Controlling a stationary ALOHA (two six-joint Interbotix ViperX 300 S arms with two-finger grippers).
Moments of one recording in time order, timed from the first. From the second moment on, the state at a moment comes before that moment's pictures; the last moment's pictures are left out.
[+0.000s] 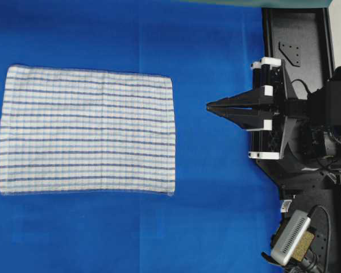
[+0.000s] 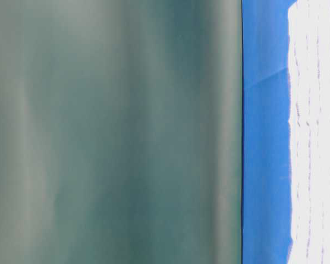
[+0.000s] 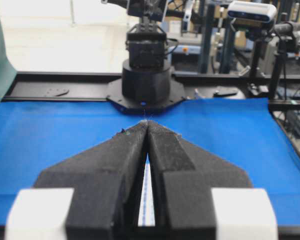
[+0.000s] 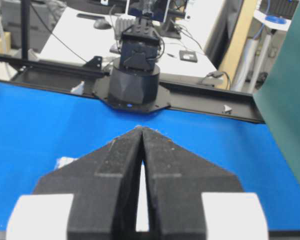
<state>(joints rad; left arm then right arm) 0.00 -0.96 1.17 0.00 -0.29 0.00 0.00 -0.96 1.17 0.00 -0.29 0.00</state>
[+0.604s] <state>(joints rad) 0.30 -0.64 1.18 -0.04 -0.29 0.00 -0.38 -0.58 1.14 0.10 -0.18 0.02</state>
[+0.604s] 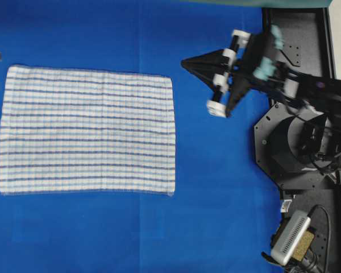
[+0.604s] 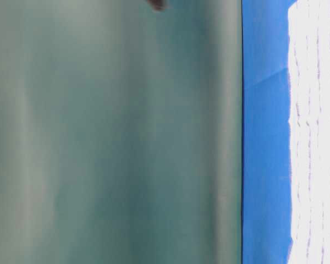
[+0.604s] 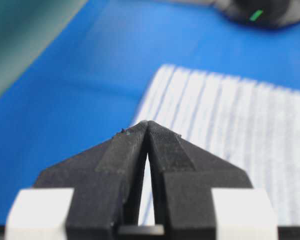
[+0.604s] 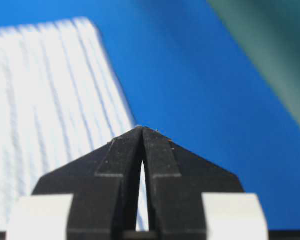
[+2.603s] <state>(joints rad) 0.41 -0.15 1.18 -0.05 -0.40 -0.14 -0.42 -0.07 1.11 0.18 -0.39 0.01</state>
